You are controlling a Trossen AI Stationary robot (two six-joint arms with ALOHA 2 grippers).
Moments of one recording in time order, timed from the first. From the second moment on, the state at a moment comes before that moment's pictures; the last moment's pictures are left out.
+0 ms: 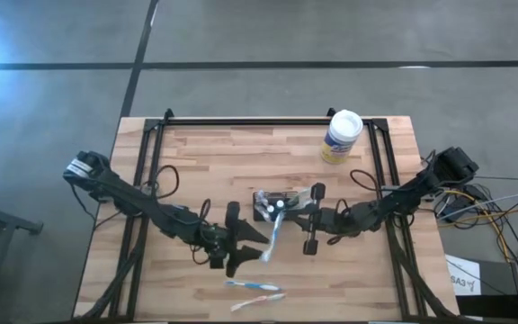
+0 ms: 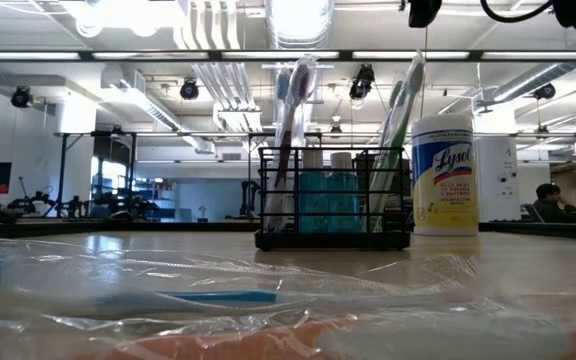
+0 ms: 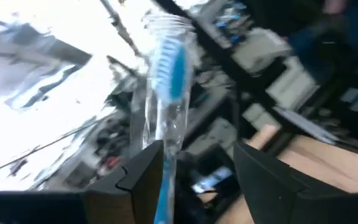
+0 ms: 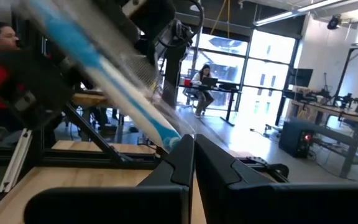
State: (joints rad) left arm -0.47 1.48 0.95 0.73 -0.25 0.84; right arm 0.45 1.47 0.62 1.06 0.61 -0.21
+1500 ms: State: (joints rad) left arm -0.48 1.49 0.99 0.72 -0.43 0.78; right arm 0.43 1.59 0.70 1.07 0.59 -0.25
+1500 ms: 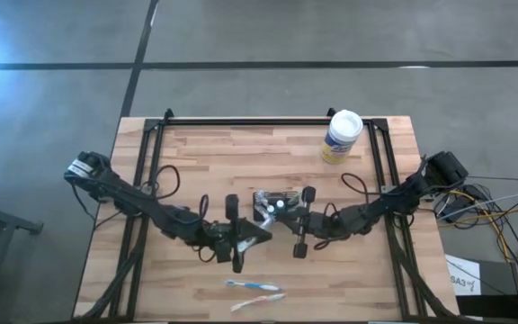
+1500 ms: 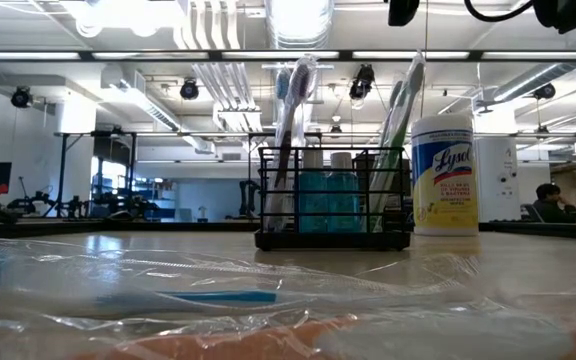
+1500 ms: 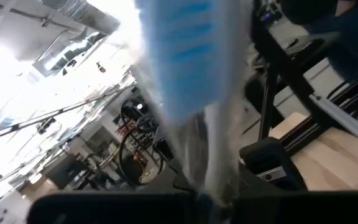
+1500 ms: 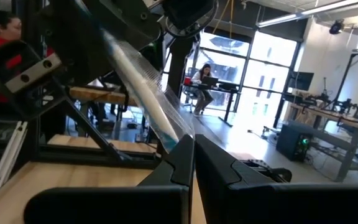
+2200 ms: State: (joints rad) left arm -0.51 1.25 0.92 0.29 -0.52 0.32; right arm 0.61 1.54 0.70 1.04 1.13 -0.60
